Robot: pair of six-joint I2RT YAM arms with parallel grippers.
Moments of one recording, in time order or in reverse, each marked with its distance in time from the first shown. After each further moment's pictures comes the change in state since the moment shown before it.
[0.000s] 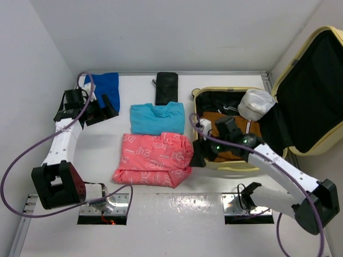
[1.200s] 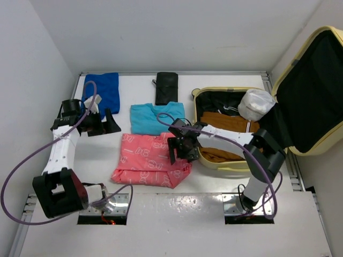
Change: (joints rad) left arm 0.070 -0.101 -0.094 -0.188 0.208 0.253; right arm 0.337 0.635 0.331 -0.109 0.575 0.614
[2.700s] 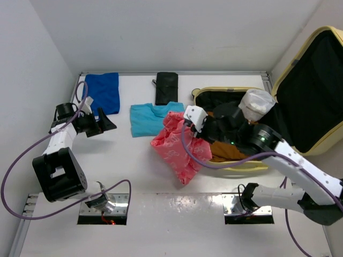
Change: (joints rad) left arm 0.141 0.183 -0.058 0.206 0.148 -0.027; right arm 0.029 -0.616 0.138 -0.042 0.073 -1.122
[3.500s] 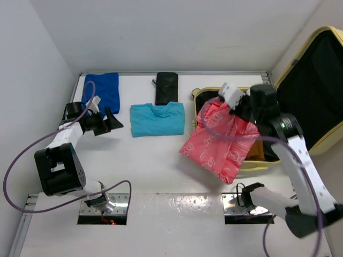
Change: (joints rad) left arm -0.098 0.048 -0.037 0.130 -0.003 -0.098; right arm -0.516 -0.098 0.039 -0.103 0.064 -0.475
